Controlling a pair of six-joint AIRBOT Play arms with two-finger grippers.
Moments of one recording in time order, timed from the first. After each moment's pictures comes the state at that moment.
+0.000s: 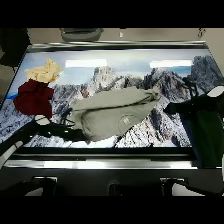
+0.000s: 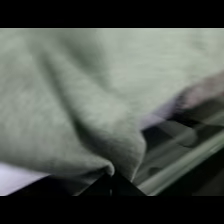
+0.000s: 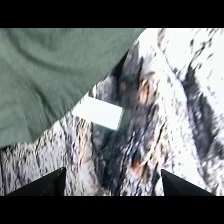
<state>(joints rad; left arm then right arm) -0.25 -1.26 0.71 0.68 -1.08 -1.23 -0.31 -1.40 1.24 -1.10 1.20 0.98</state>
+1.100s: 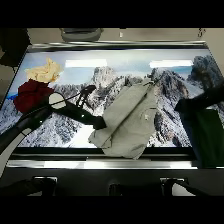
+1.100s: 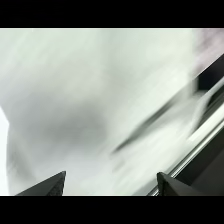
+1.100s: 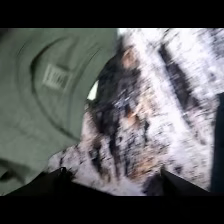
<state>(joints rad) -0.46 -1.33 1.18 1.00 -1.21 -1.38 -0.31 -1.31 1.31 -1.22 1.51 1.03</state>
